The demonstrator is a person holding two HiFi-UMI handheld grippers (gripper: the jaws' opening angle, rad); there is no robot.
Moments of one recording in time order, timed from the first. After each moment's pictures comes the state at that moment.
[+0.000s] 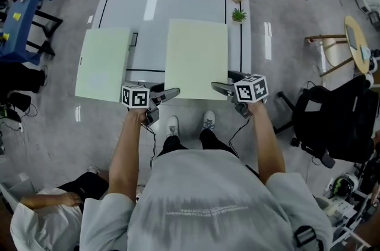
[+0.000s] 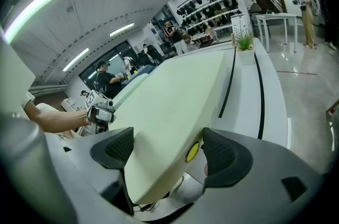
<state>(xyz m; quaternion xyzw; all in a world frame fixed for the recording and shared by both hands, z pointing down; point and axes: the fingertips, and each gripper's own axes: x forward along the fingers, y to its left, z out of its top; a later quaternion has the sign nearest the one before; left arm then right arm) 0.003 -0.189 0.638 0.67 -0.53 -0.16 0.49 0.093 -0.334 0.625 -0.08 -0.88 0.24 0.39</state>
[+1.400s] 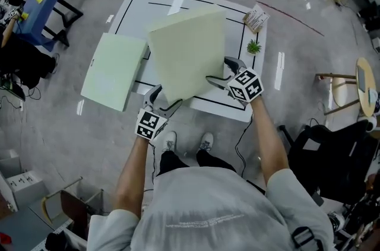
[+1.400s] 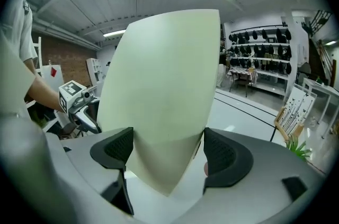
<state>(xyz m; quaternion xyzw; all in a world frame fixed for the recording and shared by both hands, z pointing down) -0.051 -0.205 0.608 0.61 -0.77 0.12 0.16 -0.058 -0.373 0.577 -0.21 -0.93 0.00 0.31</state>
